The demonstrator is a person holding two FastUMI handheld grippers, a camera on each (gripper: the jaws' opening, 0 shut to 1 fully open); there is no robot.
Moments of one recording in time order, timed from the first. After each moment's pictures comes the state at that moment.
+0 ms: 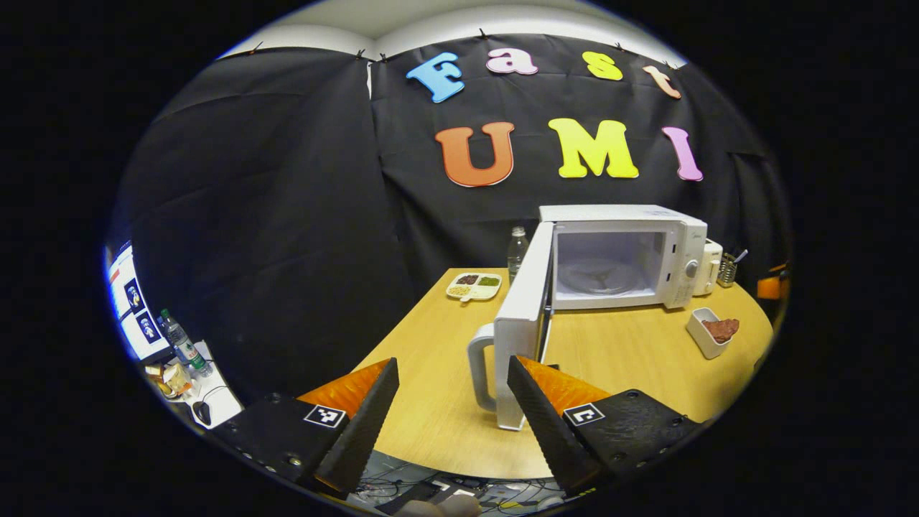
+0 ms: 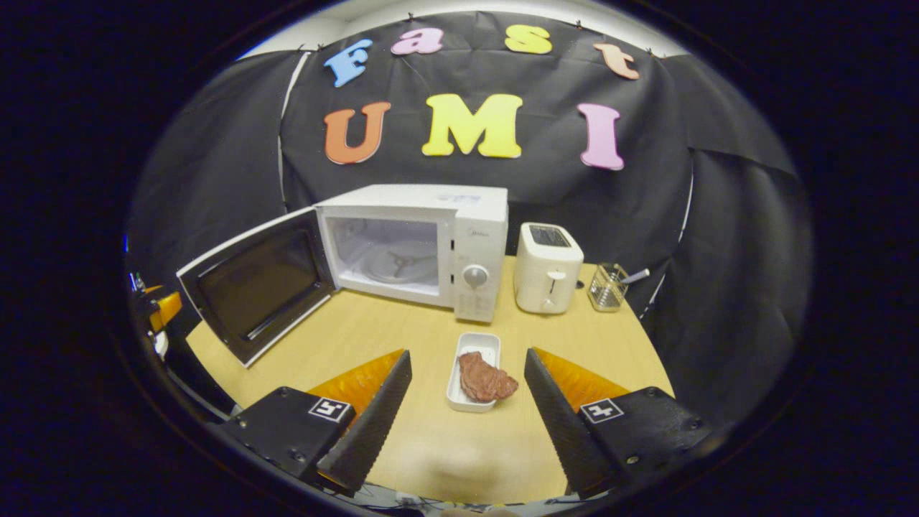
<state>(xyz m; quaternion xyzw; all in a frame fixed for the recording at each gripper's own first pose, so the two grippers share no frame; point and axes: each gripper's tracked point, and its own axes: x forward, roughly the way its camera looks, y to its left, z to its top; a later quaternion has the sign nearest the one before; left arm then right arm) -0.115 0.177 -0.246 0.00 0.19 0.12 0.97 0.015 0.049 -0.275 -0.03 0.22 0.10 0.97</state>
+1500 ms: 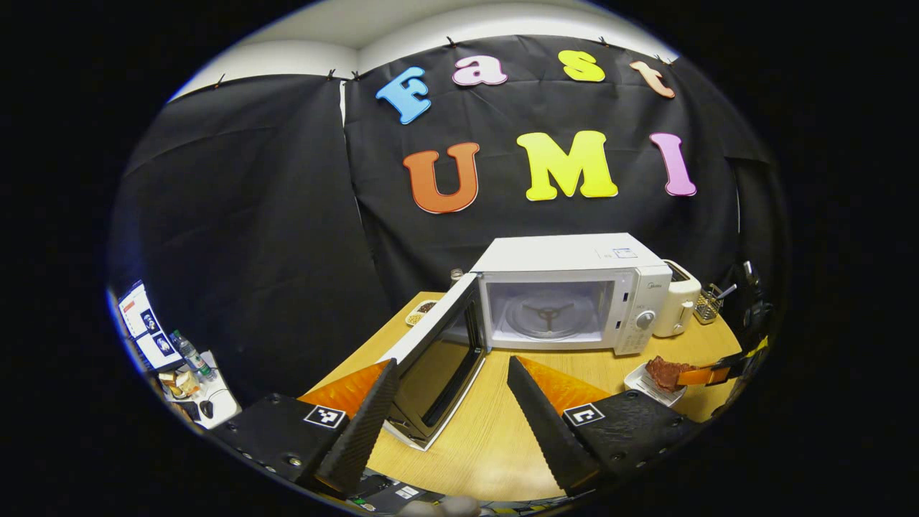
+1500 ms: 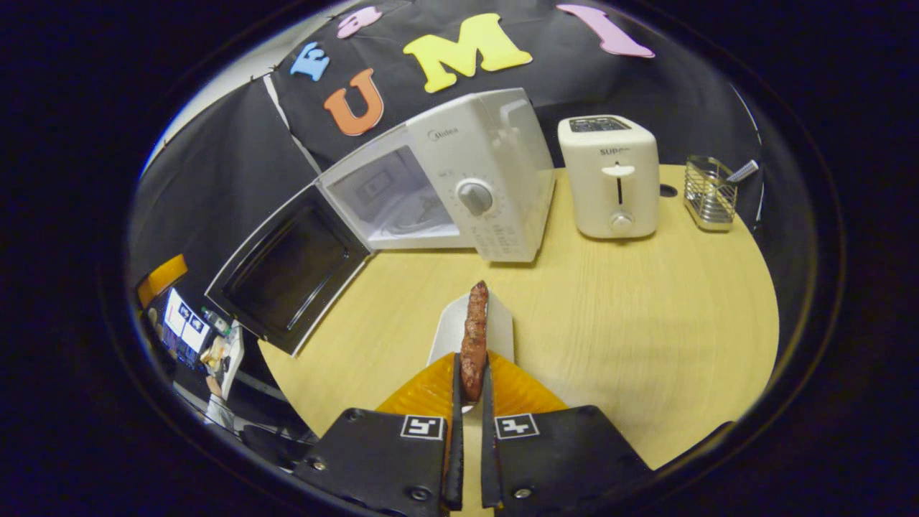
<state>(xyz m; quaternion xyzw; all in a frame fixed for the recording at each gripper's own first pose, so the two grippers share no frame) -0.058 0.040 -0.159 0.01 0.19 0.14 0.97 0.104 0.053 -0.326 0.08 0.32 0.30 0.89</state>
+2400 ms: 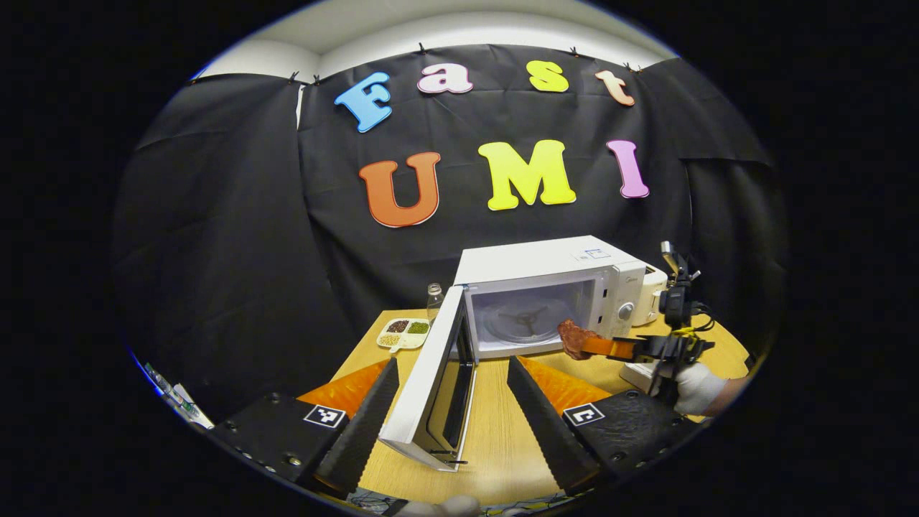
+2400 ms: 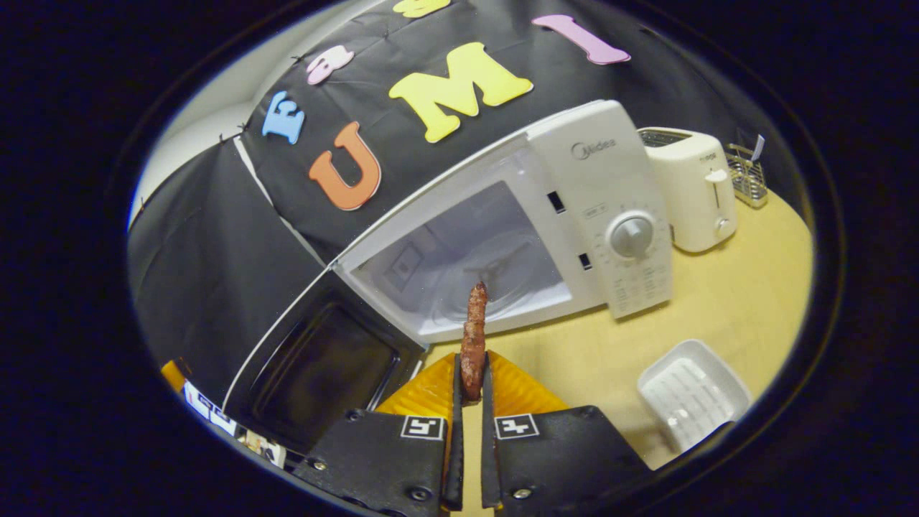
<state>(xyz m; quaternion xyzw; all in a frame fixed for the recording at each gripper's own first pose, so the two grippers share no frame) -0.042 0.097 -0.162 0.03 0.16 0.01 0.99 0.176 0.274 -0.289 0.27 0.21 0.22 0.91</state>
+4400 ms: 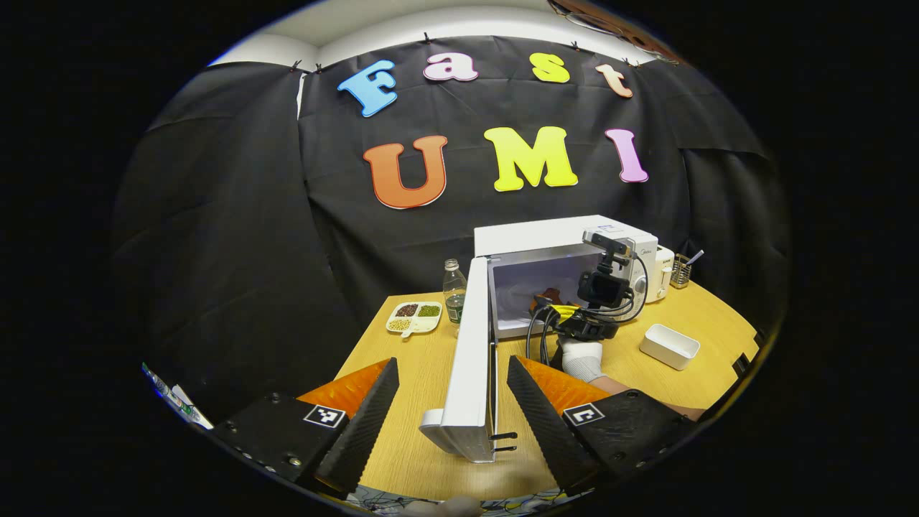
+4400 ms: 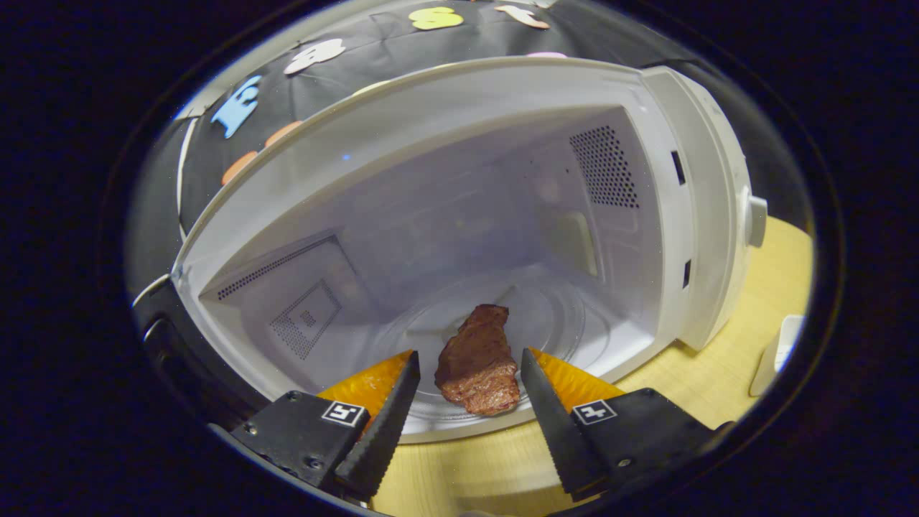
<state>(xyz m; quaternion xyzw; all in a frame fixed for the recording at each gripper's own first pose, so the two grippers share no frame) -0.049 0.147 -0.203 0.03 0.18 0.00 0.98 0.319 0.334 -0.319 0.18 0.11 0.00 0.98</state>
